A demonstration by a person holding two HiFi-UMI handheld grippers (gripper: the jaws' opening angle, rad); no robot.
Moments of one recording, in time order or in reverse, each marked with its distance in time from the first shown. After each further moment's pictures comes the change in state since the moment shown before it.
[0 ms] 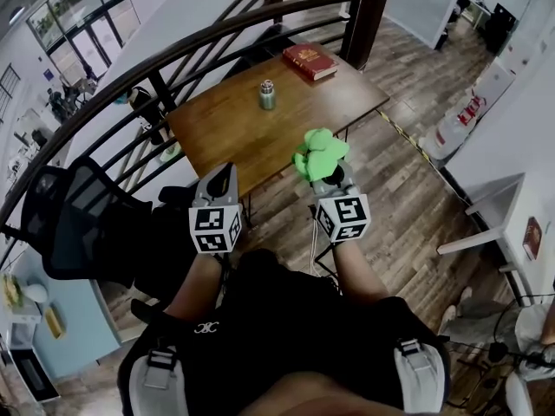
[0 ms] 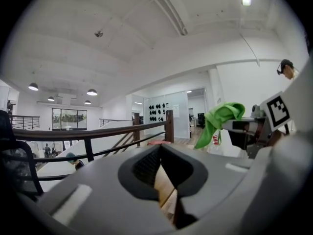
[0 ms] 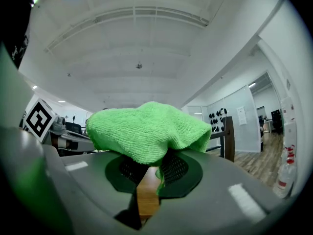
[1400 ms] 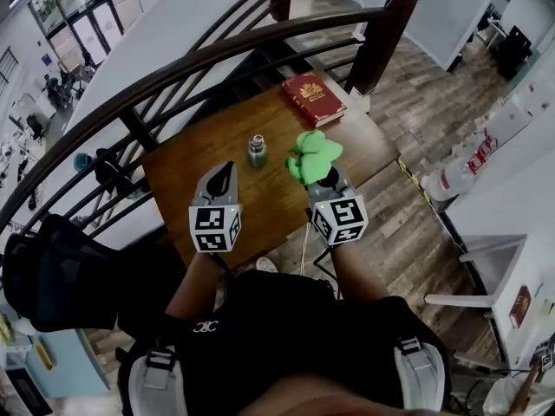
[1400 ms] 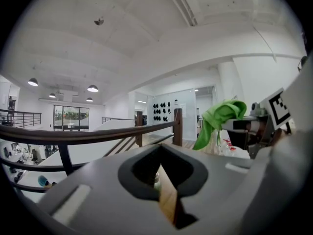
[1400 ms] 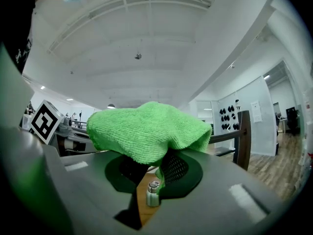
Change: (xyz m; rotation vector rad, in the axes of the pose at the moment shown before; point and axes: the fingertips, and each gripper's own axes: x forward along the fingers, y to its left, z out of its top) left arm 0.309 0.071 0.027 -0.035 0.010 0.036; right arm 0.275 -0.160 -0.029 -0.020 0.049 0.115
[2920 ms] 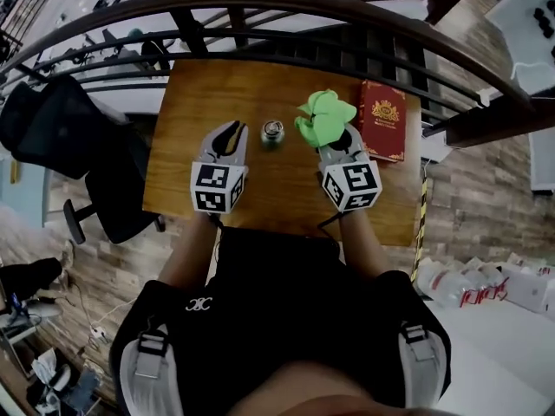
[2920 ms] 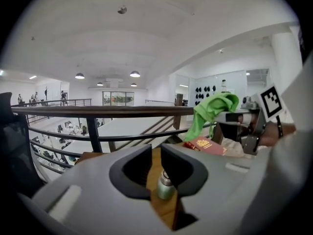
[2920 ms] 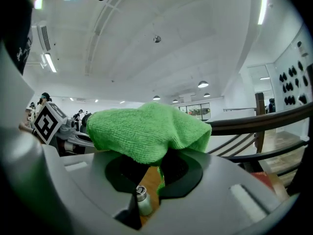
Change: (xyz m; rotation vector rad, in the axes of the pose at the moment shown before) left arm 0.123 0.030 -0.051 -0.200 0.213 0.530; right arm 0.214 -0.080 -0.069 0.054 0.182 0.679
